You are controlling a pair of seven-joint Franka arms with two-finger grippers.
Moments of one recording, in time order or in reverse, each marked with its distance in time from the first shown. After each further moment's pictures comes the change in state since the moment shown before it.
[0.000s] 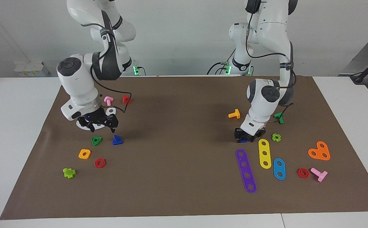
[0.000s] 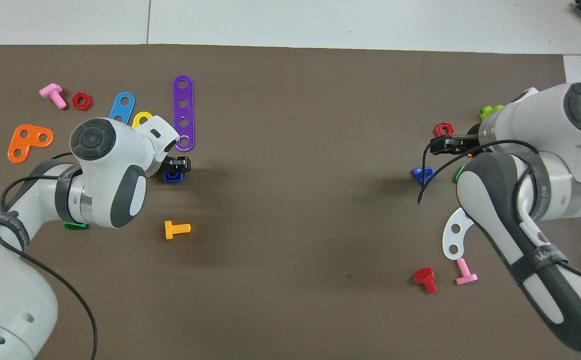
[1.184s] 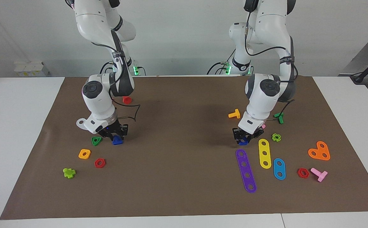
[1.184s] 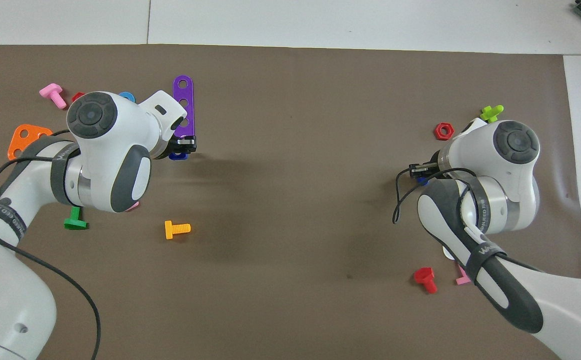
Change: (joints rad) left arm -0.043 0.003 -0.002 0.176 -0.018 -0.103 -0.045; right arm 0.040 0.061 0.002 -0.159 0.000 0.183 -0.084
